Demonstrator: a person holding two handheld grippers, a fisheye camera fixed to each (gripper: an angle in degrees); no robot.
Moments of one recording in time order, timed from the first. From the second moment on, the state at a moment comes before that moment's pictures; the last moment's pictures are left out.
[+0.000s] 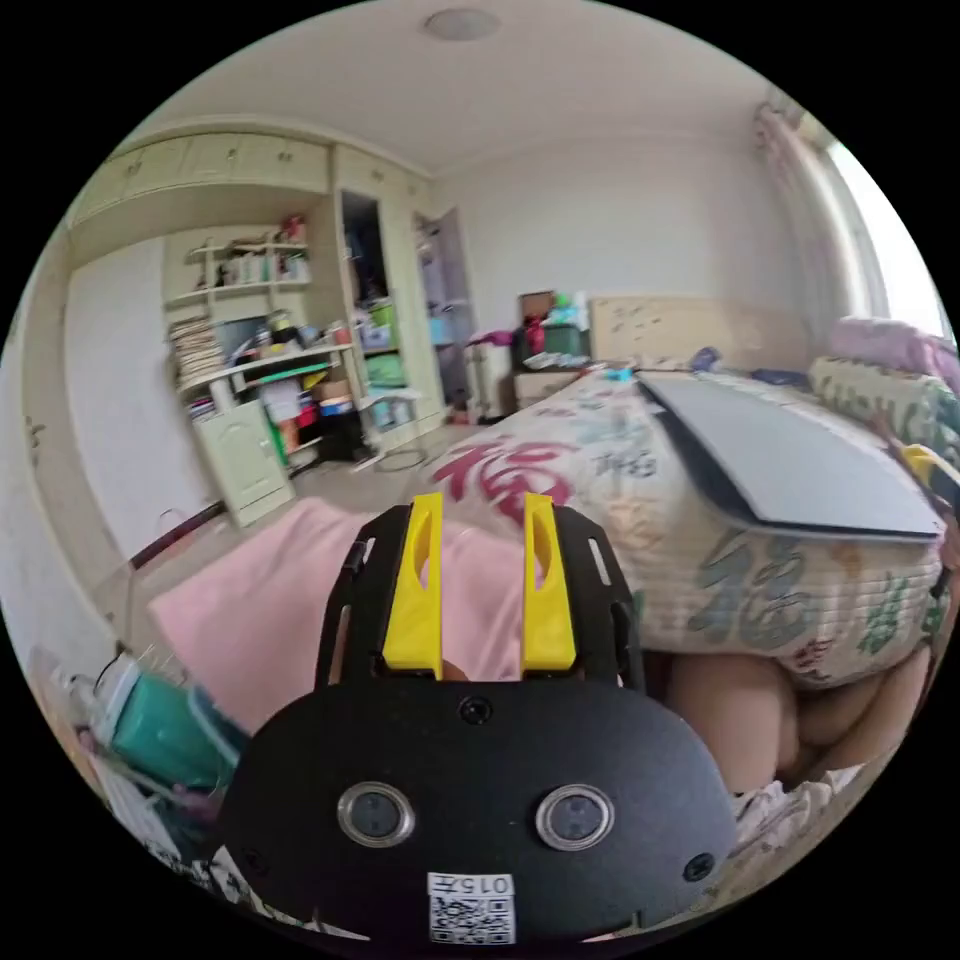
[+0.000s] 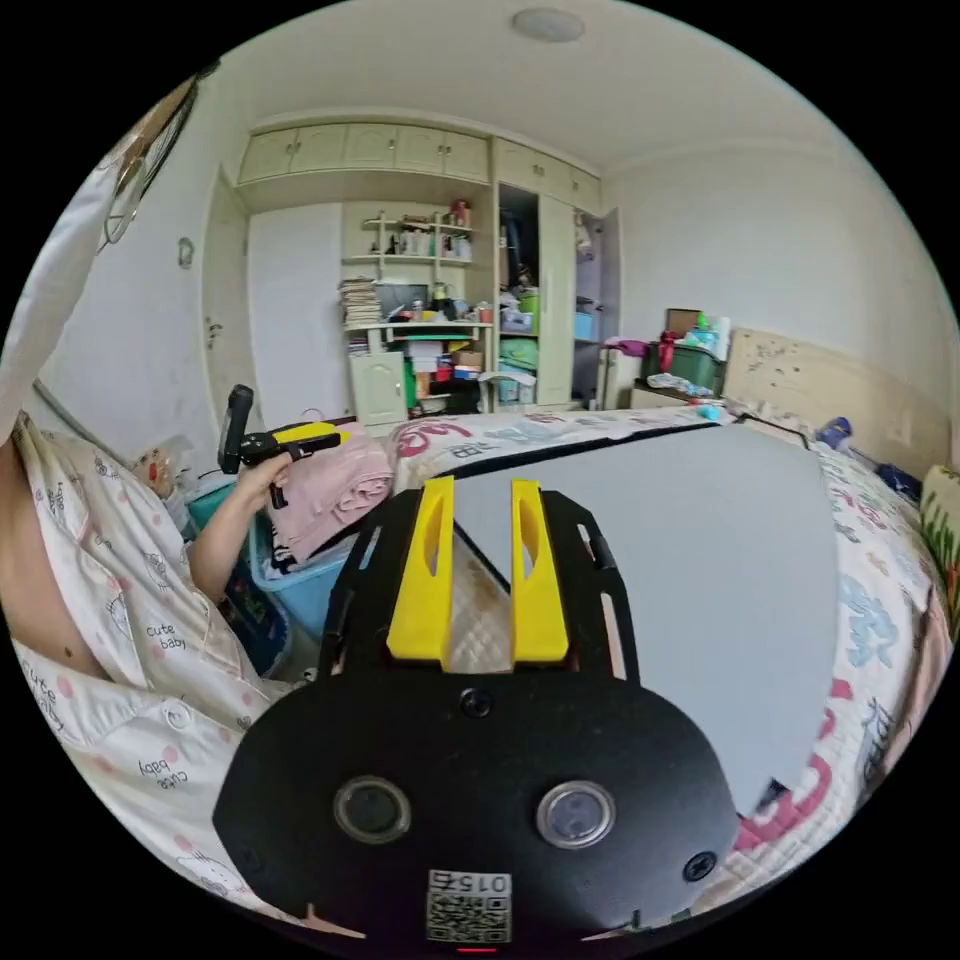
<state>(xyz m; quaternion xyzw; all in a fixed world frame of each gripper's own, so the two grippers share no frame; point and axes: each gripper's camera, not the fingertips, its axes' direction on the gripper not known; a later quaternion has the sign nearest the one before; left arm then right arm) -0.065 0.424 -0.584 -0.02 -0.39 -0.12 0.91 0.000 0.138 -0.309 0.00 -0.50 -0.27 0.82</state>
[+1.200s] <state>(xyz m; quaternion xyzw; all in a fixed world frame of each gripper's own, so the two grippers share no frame) 0.002 0.833 -0.519 0.33 -0.03 -0.23 0.91 -0.143 0.385 -0.208 -0.07 -0.56 -0.35 0.75</state>
